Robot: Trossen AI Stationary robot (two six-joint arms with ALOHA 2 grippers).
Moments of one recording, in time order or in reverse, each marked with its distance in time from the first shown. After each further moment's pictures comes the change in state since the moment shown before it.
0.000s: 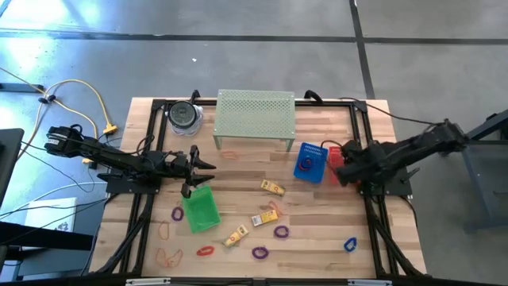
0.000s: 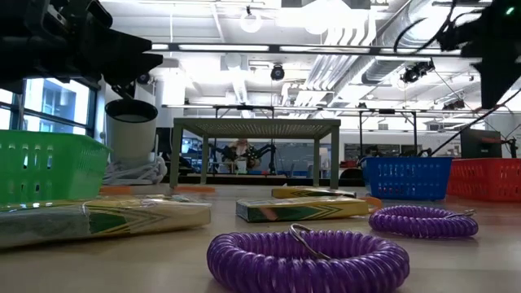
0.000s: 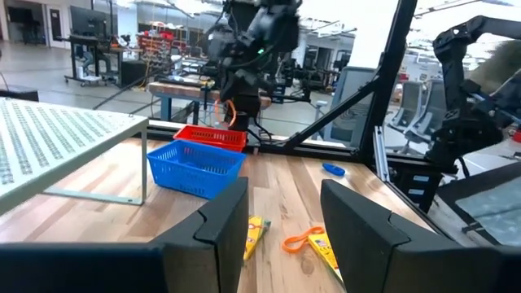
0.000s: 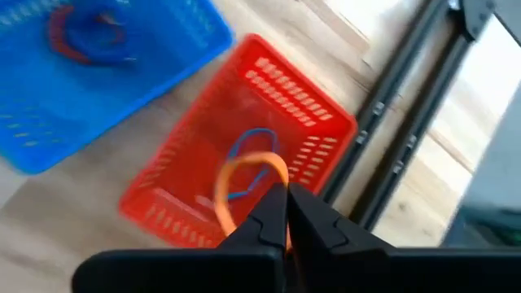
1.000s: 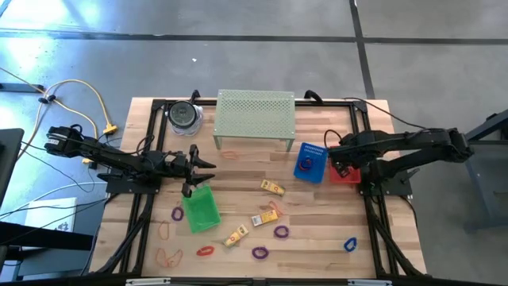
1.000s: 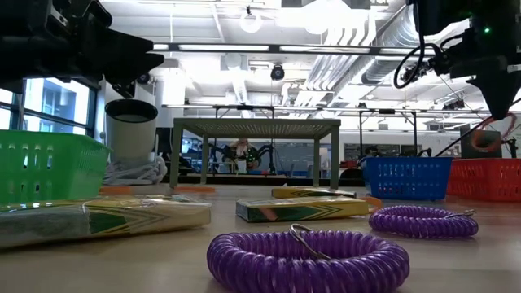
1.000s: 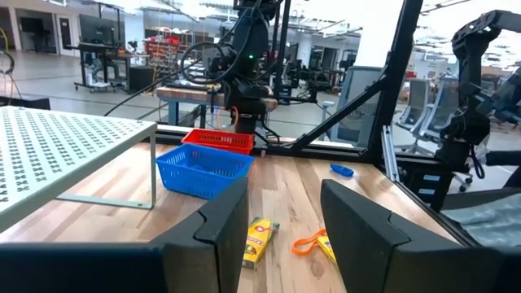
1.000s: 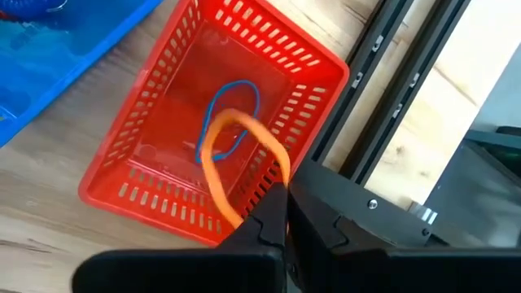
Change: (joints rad) left arm 0.000 0.000 0.000 0.003 -0.019 0.026; right arm -0.279 0.035 -0.005 0.001 -0.170 -0.181
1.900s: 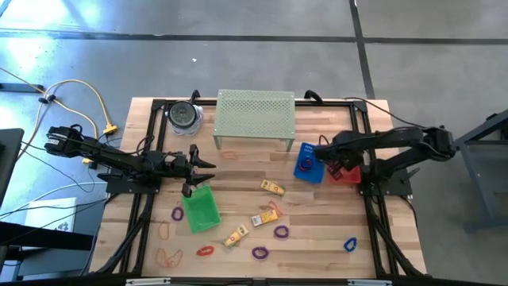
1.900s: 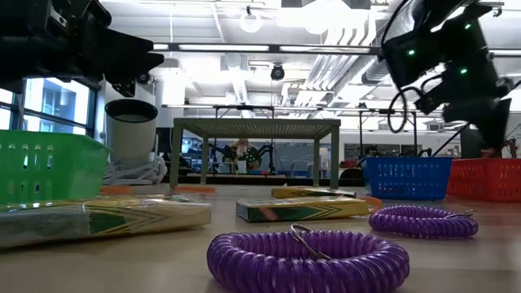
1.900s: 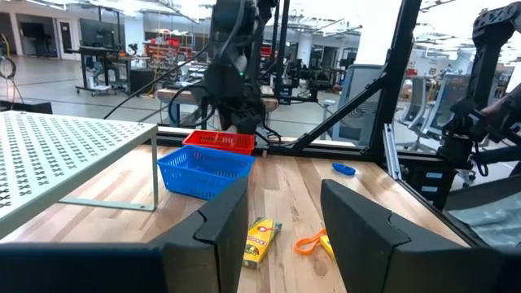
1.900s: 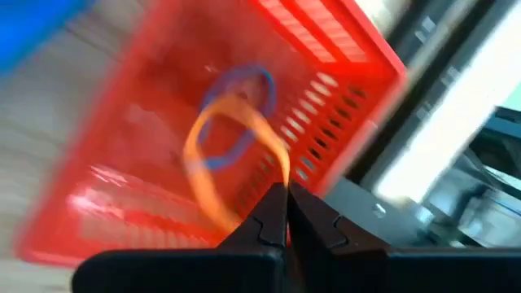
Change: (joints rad) left arm 0.000 0.000 0.000 0.000 0.000 0.018; right arm -0.147 0.243 -0.079 0.172 -0.053 -0.210
